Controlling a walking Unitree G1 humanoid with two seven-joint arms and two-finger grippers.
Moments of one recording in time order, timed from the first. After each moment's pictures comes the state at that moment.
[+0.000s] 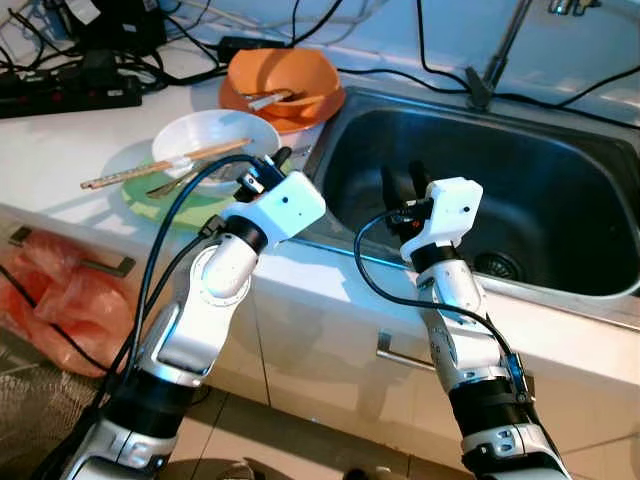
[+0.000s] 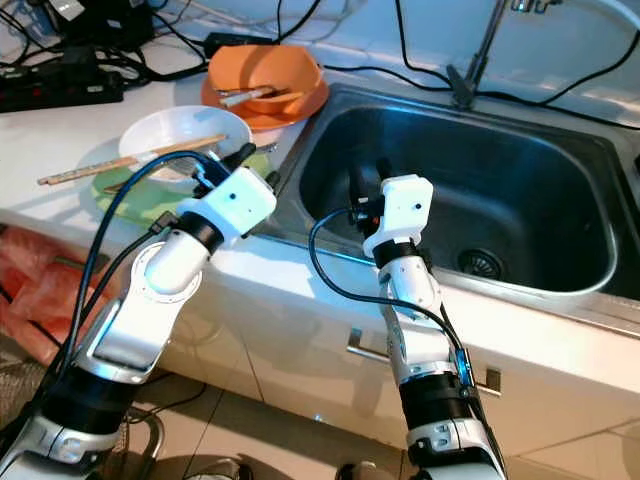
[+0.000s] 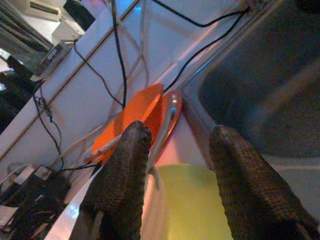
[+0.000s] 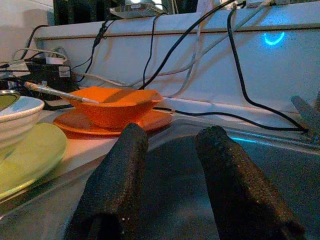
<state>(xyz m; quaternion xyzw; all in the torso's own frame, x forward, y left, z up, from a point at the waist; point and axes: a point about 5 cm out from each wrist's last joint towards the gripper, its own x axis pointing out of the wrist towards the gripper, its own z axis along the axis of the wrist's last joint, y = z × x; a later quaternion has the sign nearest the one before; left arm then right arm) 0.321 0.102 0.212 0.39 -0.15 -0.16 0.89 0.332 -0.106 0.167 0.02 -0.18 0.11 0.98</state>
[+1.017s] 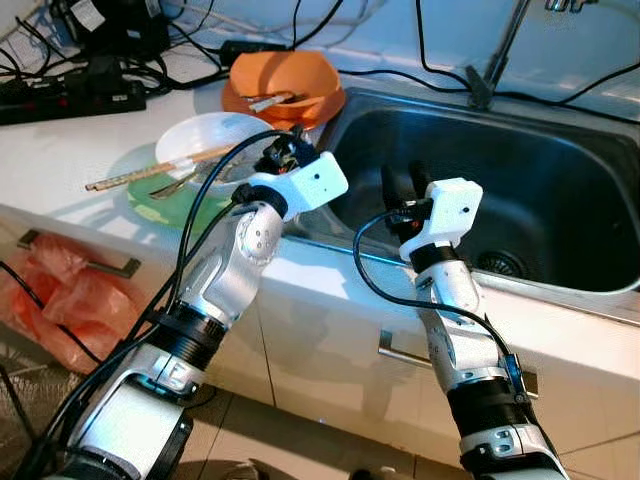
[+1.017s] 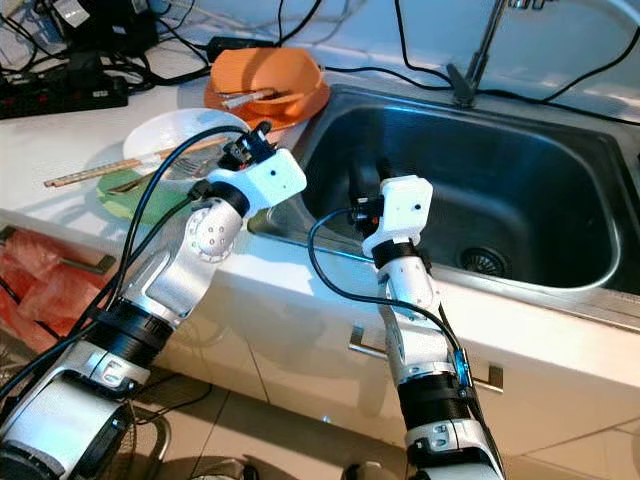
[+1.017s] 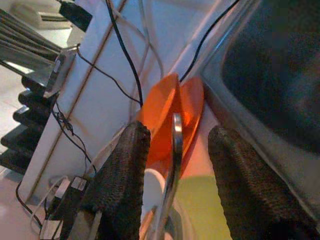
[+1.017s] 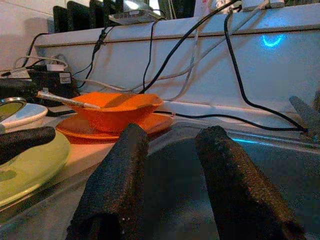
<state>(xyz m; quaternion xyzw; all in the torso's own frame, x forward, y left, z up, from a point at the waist) 0.369 0.087 0.210 0.49 -0.14 -0.11 0.85 0.332 -0.104 0.167 0.03 -0.19 0.11 0.98</state>
